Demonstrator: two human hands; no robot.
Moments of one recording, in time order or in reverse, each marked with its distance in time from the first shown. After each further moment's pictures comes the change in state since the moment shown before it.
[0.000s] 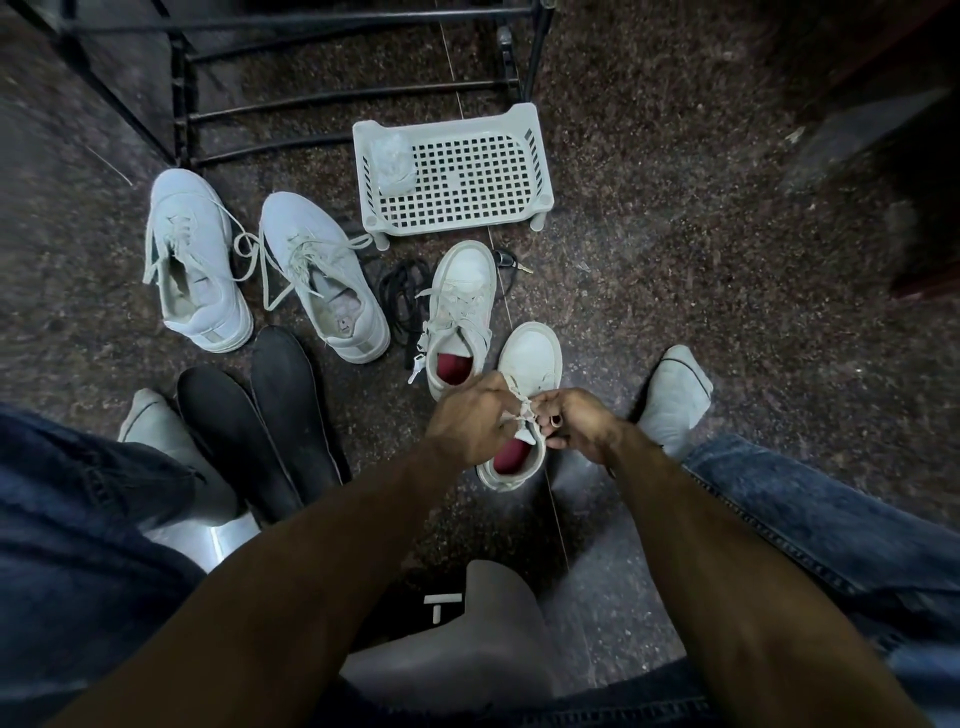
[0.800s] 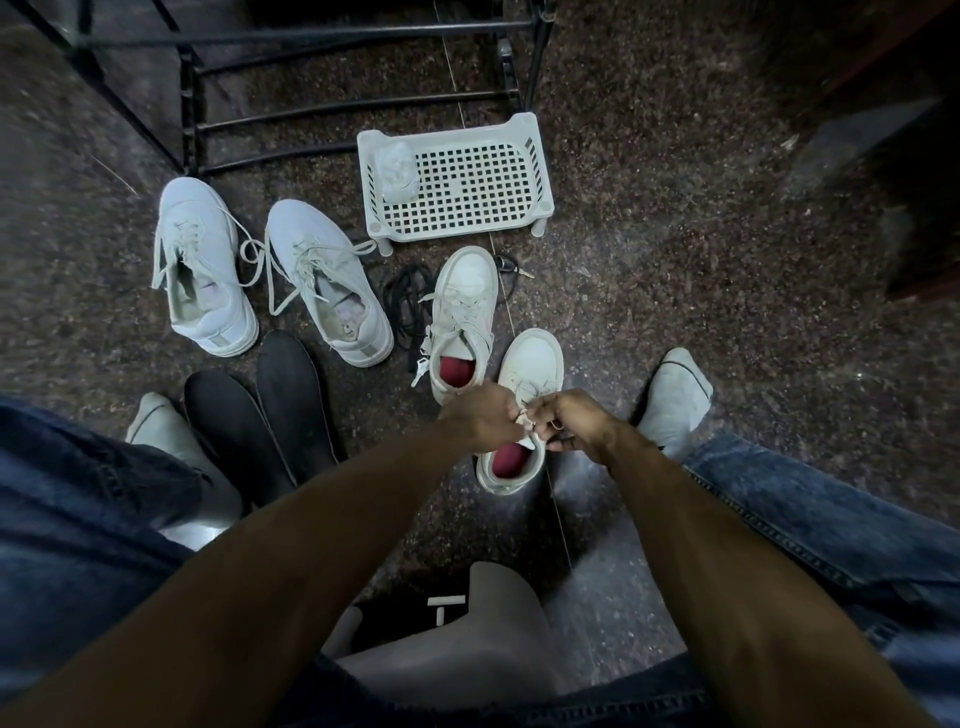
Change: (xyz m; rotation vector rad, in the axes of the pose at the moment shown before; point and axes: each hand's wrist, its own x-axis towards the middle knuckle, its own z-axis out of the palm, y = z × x) left_hand 0.011 0.015 -0.021 -0.205 -0.286 -0.293; right_hand -0.010 -0.005 0.004 -0.138 0.032 -0.023
